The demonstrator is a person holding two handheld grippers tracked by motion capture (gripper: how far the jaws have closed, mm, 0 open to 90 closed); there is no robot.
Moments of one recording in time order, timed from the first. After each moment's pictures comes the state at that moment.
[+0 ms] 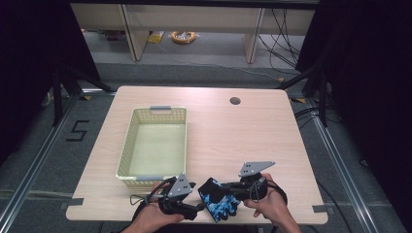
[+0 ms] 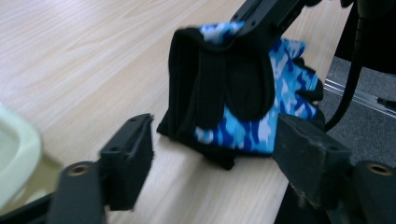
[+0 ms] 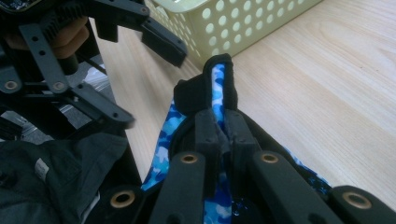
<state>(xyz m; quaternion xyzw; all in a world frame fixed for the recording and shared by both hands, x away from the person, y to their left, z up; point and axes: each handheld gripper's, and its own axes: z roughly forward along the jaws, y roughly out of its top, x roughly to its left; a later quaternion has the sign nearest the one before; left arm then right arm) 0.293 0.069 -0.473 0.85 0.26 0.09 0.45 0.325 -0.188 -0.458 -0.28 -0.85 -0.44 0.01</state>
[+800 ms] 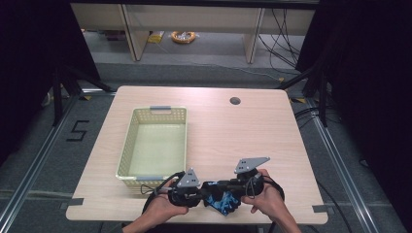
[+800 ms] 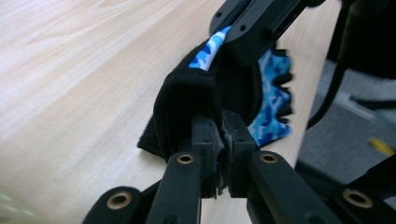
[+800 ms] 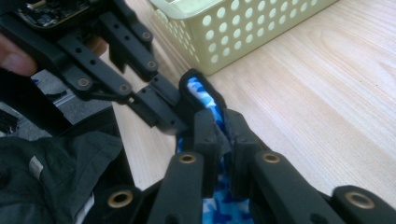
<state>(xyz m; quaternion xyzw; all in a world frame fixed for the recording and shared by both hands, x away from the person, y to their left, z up) 0.313 0.056 -0.479 0.85 0.26 0.03 0.45 0.334 -0.179 -0.452 -0.27 -0.86 -0.42 0.01</state>
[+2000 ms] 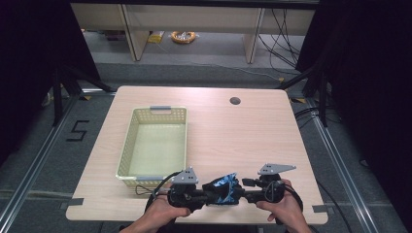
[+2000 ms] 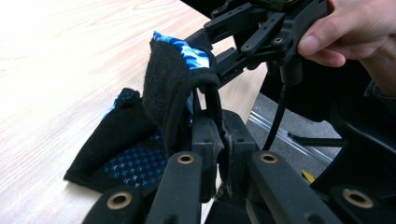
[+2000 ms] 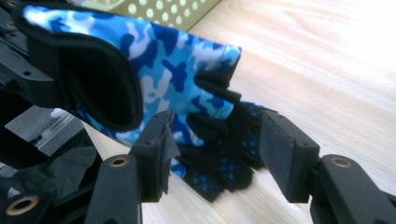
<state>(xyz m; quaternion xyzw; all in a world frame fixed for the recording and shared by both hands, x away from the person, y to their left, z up) 0.299 0.050 -0.450 0.81 0.28 -0.05 0.51 0.318 -0.233 -0.464 -0.39 -0.81 -0.43 0.00</state>
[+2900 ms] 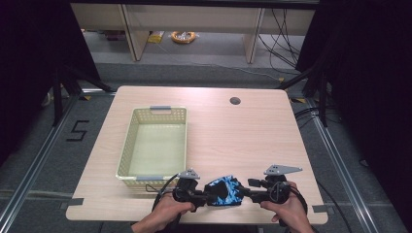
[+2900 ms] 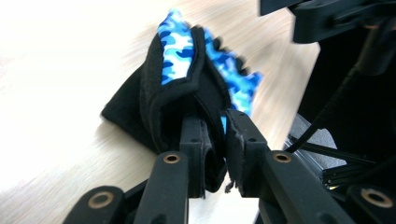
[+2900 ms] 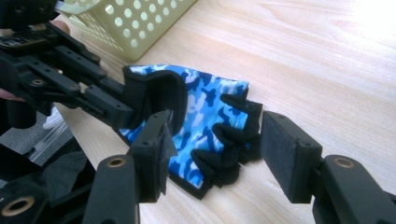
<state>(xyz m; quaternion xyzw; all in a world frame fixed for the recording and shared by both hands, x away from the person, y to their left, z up) 0.327 0.048 -0.512 0.79 0.38 -0.11 0.47 0.315 -0.245 -0.468 -0.44 -0.79 -0.43 -0.01</state>
